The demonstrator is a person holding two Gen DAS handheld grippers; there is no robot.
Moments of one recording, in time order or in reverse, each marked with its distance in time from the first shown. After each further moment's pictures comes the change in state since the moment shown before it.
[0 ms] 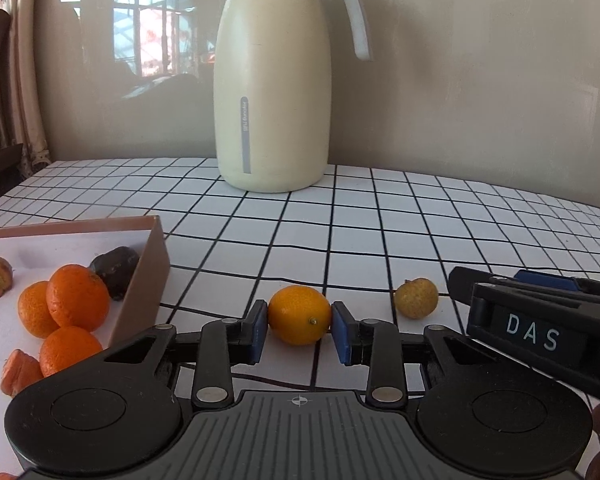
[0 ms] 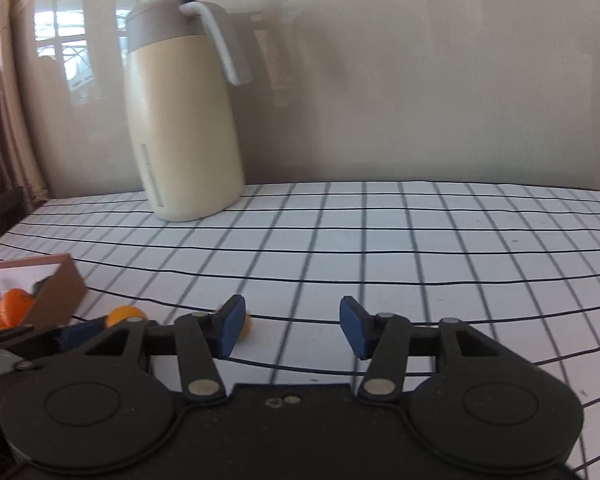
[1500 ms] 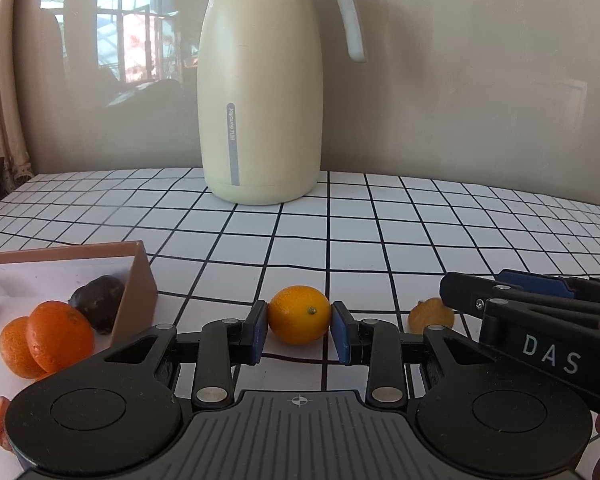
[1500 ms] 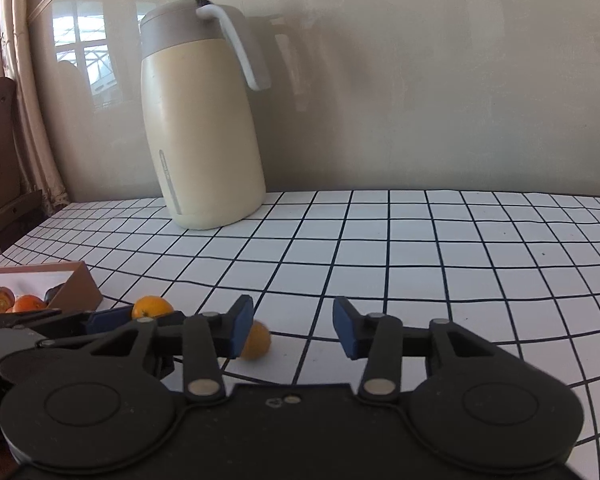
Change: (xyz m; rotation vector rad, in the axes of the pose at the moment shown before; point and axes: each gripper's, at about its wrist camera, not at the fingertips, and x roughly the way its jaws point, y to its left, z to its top) left arm 0.016 0.007 0.010 0.039 -0.004 -0.026; right arm 0.010 0.011 0.003 -0.040 -0.006 0.092
